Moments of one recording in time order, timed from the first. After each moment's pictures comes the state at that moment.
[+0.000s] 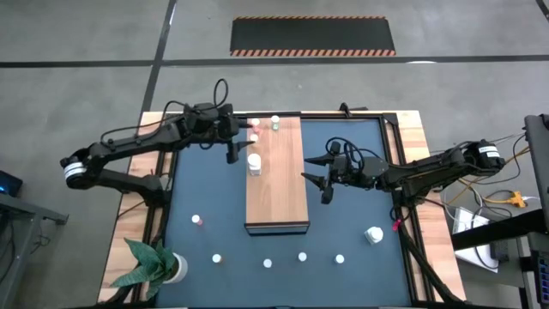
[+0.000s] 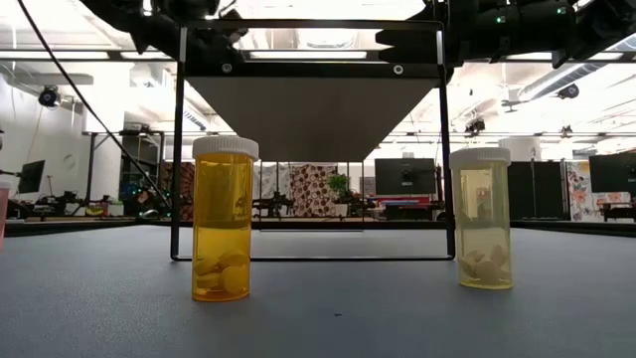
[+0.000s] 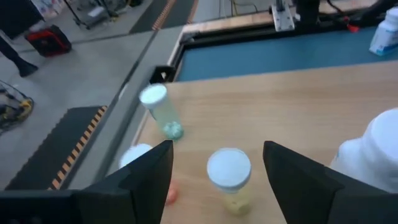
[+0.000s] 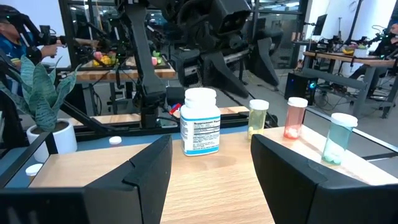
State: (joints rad) left arm 0.49 1.15 0.86 -0.10 0.18 0.36; right arm 0.04 1.22 0.49 0.76 0.23 -0.03
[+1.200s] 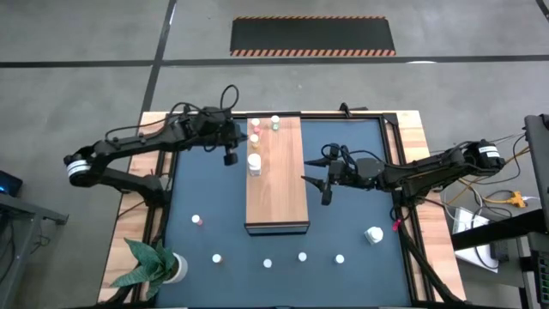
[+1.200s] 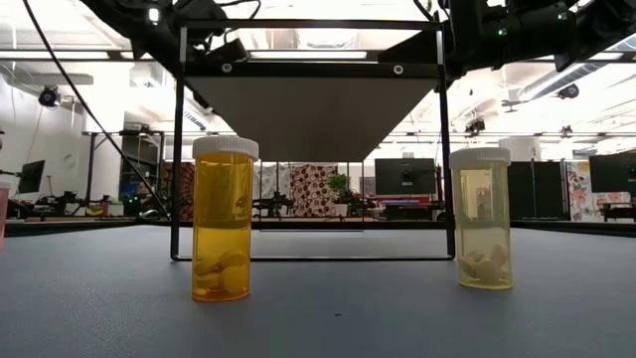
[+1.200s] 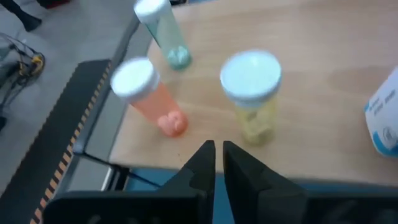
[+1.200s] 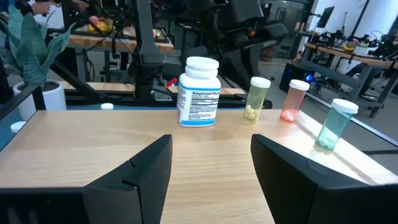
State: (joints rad) left arm 0.49 1.19 0.86 -0.24 0.05 0.42; right arm 0.04 1.22 0.49 0.66 0.23 -0.12
